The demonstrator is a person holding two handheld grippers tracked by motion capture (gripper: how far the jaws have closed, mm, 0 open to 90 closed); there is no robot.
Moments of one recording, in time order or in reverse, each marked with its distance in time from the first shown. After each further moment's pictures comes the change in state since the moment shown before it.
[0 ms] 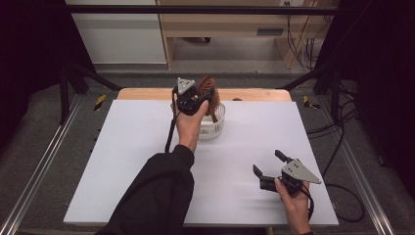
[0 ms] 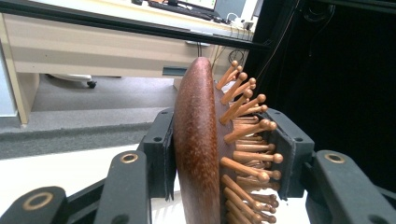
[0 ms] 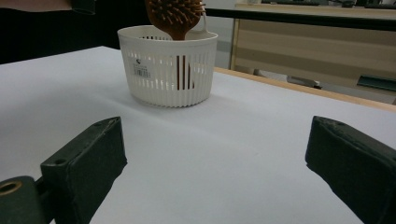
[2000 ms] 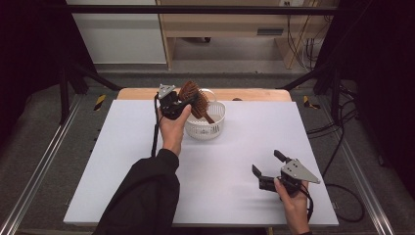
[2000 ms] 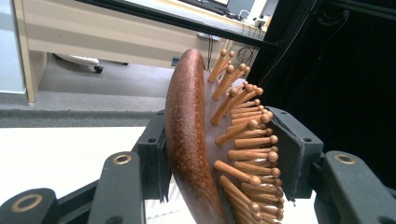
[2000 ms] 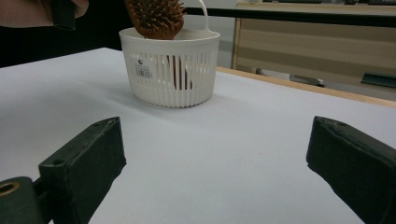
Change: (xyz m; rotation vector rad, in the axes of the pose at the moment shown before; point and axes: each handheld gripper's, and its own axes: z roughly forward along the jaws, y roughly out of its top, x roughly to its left) left arm 0.047 -0.014 -0.020 0.017 0.014 -0.089; right arm 0.001 -0.001 0.002 -0.002 0.007 0.016
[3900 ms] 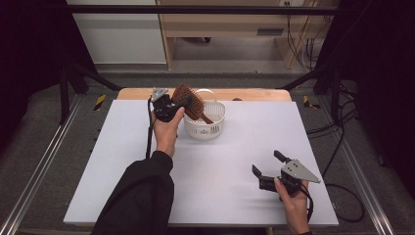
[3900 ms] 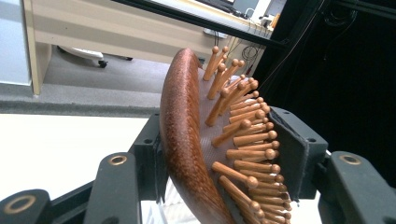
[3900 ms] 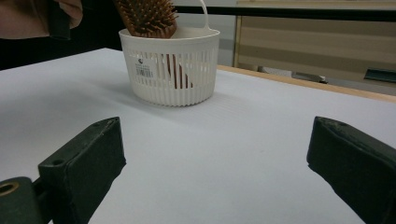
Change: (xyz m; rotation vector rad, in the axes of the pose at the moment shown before) left arm 0.024 -0.009 -0.006 0.009 0.012 -0.029; right arm -0.001 -0.001 0.000 0.006 0.005 0.017
